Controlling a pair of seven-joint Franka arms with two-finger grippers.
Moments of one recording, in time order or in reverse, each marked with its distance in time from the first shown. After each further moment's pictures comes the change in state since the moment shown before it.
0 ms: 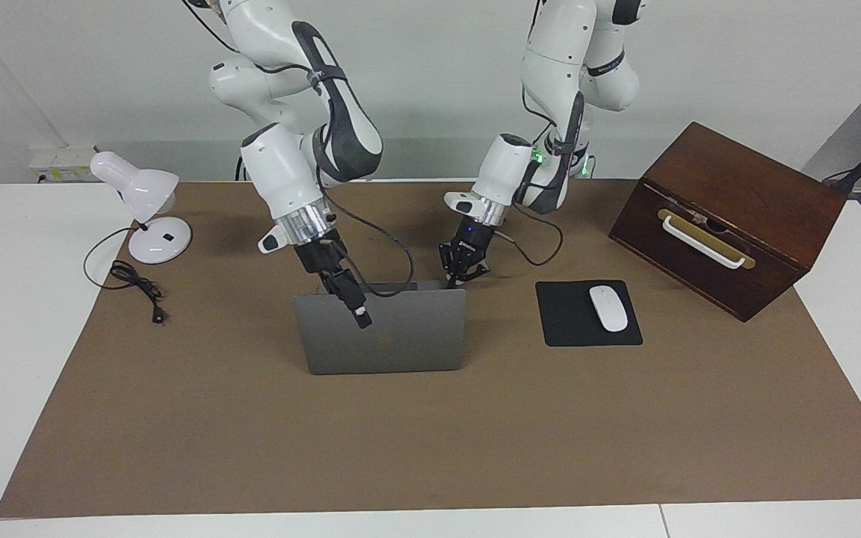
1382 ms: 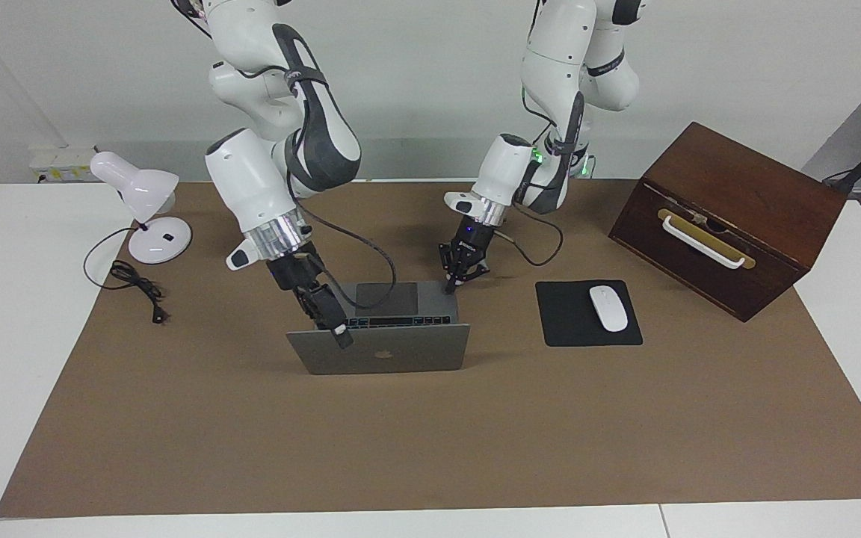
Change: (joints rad) left arm 0.000 0.000 0.000 0.000 0.002 0.000 0.007; right arm -0.078 0.052 0.000 0.151 -0.077 -0.130 -0.029
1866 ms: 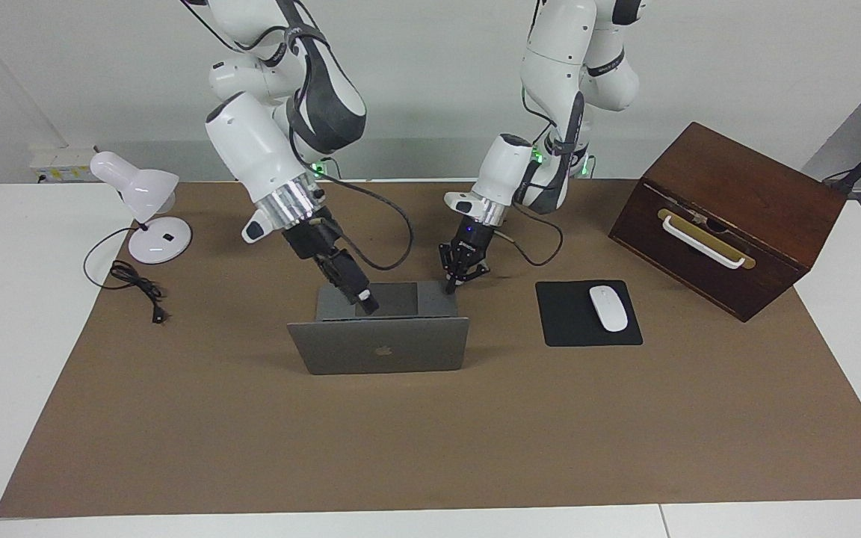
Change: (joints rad) left arm 0.000 0.000 0.000 0.000 0.000 0.000 0.000; right arm 0.031 -0.121 0.003 0.016 0.000 -0.146 0.145
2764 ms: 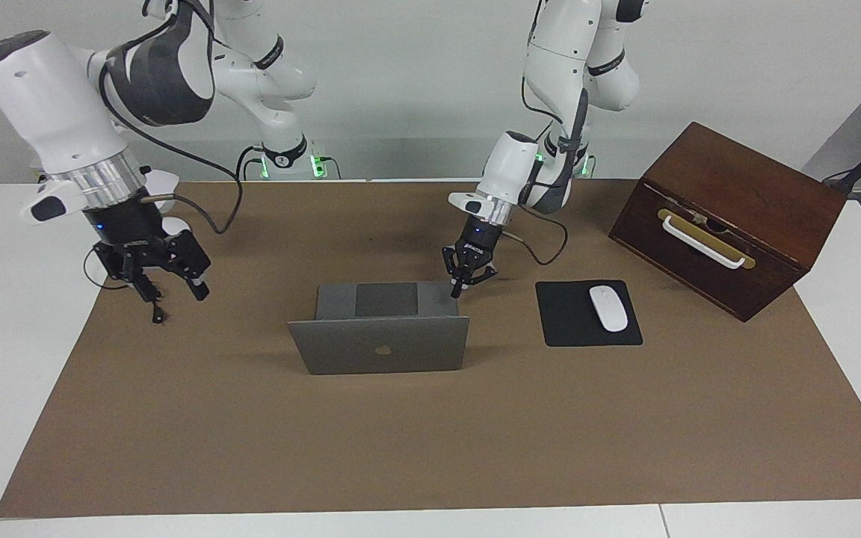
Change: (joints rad) left arm 0.019 -0.034 0.021 0.042 -0.060 0.002 -0.074; right arm -0.405 0.009 -0.017 0.304 -0.551 -0.677 -0.738
